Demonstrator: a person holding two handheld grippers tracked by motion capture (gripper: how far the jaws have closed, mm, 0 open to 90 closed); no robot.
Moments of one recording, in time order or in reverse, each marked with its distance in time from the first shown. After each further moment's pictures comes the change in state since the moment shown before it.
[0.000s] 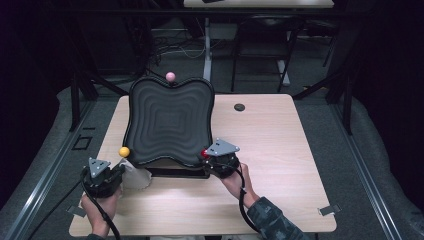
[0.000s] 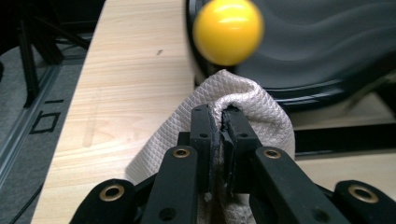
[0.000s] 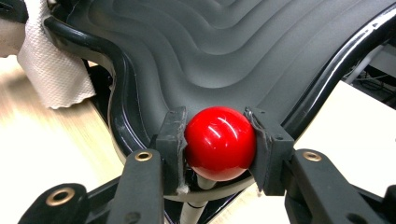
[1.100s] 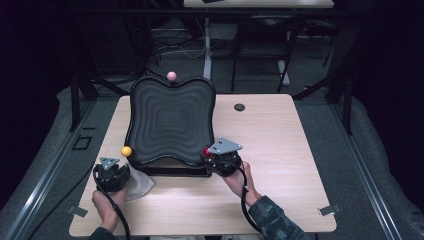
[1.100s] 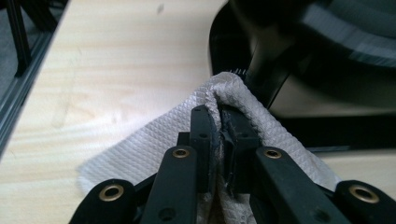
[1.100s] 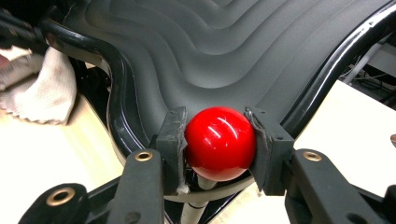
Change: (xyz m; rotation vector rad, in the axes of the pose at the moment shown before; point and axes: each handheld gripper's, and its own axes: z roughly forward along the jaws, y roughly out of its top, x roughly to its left) left arm 0.002 -0.013 0.042 0.077 -0.002 -0.045; right arm -0.006 -0.002 -0.001 0.002 -0.004 0.005
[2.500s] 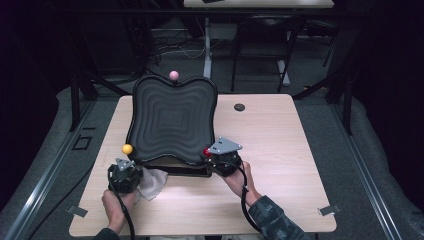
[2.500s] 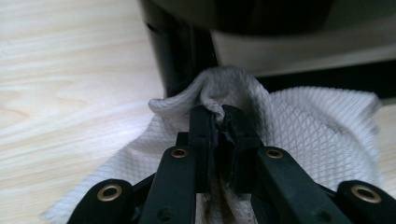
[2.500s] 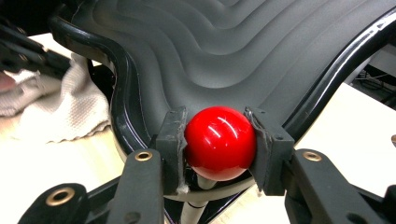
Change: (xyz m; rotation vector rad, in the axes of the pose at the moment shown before) left arm -0.027 -0.012 0.024 0.136 -0.051 0.135; right arm 0.000 0.000 -0.001 0.013 -0.012 -0.006
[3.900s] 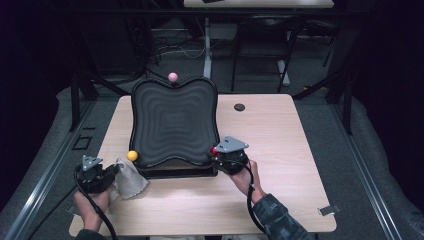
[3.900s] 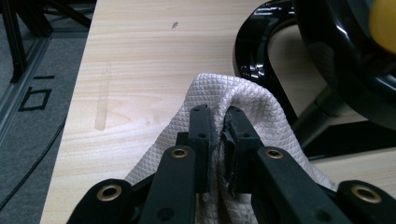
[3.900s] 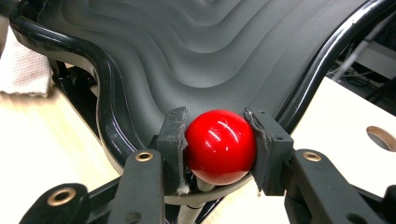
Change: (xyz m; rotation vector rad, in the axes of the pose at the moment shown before) left arm 0.056 0.005 -0.055 -0.129 0.007 -0.122; right arm -0.017 -0.005 -0.010 0.016 -0.012 -0.020
